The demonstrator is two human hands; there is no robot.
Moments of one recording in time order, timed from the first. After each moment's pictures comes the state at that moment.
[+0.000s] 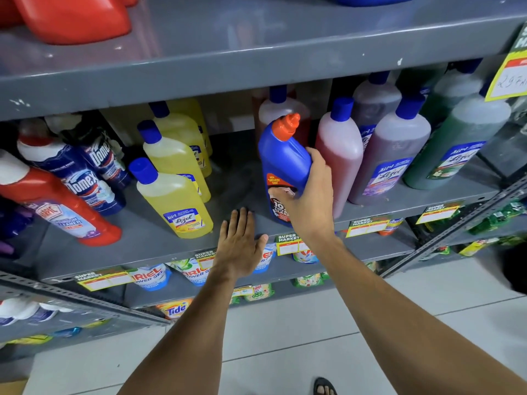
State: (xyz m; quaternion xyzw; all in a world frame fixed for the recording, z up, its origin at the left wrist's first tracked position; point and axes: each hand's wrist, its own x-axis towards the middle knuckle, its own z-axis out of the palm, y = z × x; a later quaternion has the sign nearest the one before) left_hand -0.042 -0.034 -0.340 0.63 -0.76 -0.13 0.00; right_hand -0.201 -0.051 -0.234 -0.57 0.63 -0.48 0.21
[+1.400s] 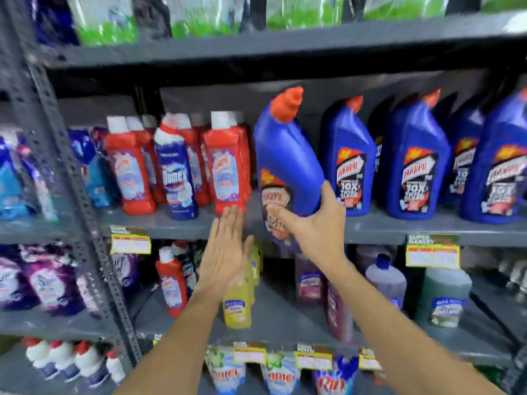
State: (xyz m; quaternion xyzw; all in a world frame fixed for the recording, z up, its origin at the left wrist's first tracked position) left_hand 0.000 0.028 -0.027 0.65 -0.67 0.21 0.27; right_hand -0.201 0.036 0.055 -0.64 0.35 -0.66 0.18
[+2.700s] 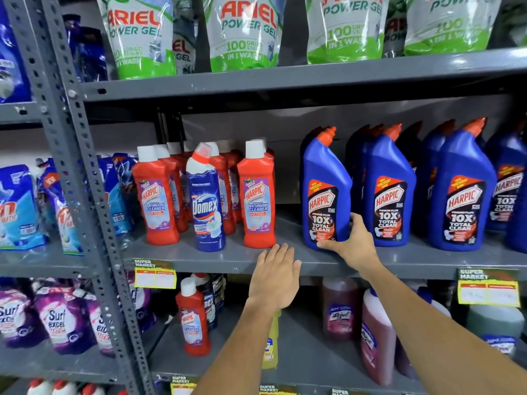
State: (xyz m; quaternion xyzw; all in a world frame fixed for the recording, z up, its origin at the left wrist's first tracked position) left_hand -0.008 -0.007 -0.011 0.65 -0.73 0.09 0.21; right_hand -0.194 -0.076 0.030 -0.63 0.51 -0.51 0.28
